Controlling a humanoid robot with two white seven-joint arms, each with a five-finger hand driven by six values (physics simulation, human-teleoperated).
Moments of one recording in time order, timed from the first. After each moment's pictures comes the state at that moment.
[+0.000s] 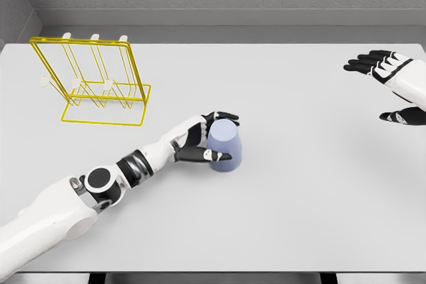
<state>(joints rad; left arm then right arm) -0.51 0.51 -1.05 -1.46 0.79 -0.23 -0.12 -0.09 -0.75 -0.19 -1.75 0.30 -0.61 0.58</state>
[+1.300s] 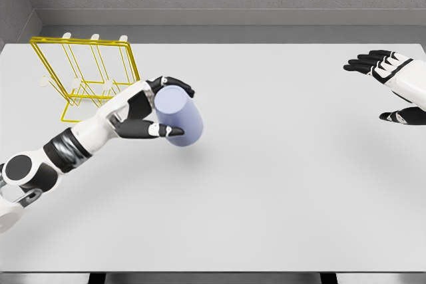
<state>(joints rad) -0.51 0.85 -0.94 -1.78 0.88 -0.31 -0.11 -0.09 -0.75 -0.19 -1.75 0.30 -0.61 0.58</state>
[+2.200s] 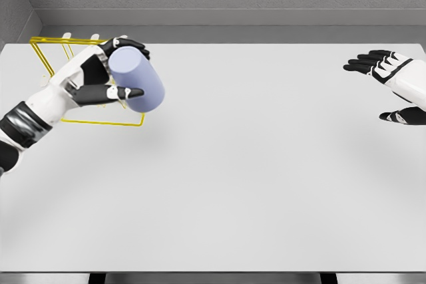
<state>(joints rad) -0.54 0.94 -0.85 -1.72 0.98 -0.32 -0.11 -0.09 -0.75 -0.19 -1.75 0.30 -0.61 0.58</state>
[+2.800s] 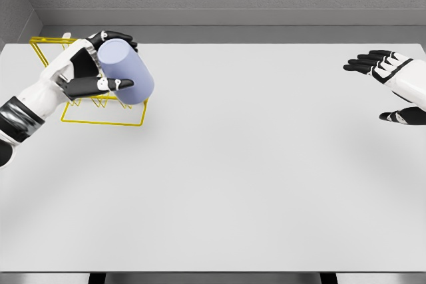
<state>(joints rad) -0.54 0.94 -0.83 -1.66 0.99 -0.32 -0.11 -0.09 -0.75 -0.19 -1.75 0.30 -0.61 0.58</state>
